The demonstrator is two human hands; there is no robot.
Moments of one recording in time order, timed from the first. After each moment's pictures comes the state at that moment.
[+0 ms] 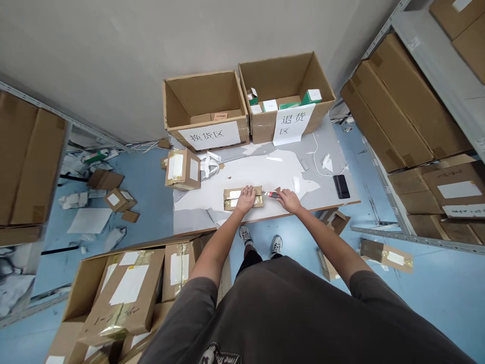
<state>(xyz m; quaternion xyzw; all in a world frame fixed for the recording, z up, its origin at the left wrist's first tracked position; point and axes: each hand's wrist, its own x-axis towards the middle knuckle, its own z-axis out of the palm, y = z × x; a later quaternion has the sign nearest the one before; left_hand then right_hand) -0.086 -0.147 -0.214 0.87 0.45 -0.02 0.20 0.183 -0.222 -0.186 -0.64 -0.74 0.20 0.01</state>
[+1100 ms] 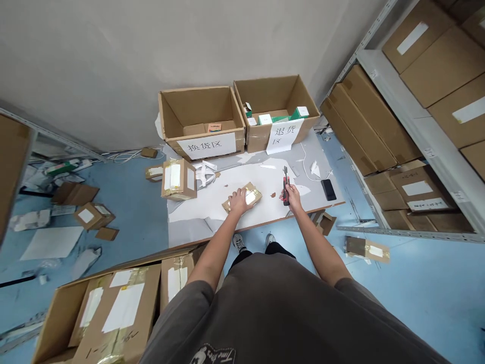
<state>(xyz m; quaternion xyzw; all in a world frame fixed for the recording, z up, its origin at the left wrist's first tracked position) -0.104 -0.121 -0.158 0.80 0.55 -0.07 0.23 0.166 -0.206 -0.132 -0.64 -0.22 0.47 0.57</state>
